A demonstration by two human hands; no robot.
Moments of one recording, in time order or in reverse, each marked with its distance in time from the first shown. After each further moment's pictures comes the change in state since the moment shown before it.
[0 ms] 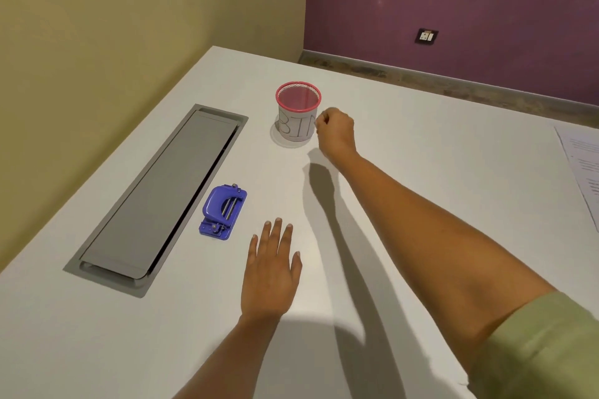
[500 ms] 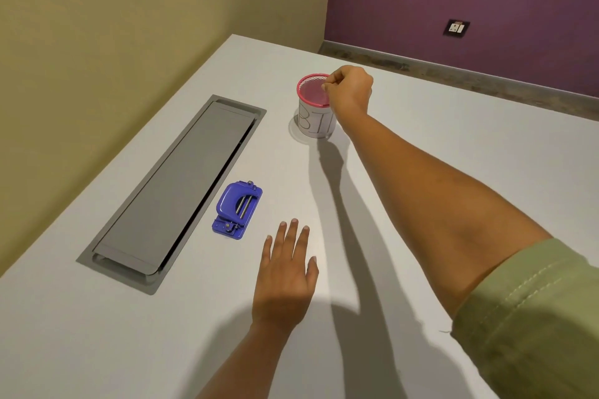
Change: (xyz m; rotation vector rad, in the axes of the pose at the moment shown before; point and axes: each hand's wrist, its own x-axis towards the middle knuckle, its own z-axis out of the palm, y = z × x) left_hand -0.003 -0.006 0.015 0.140 0.300 0.147; right_hand 0.055 -0.034 0.019 0.078 0.162 -0.036
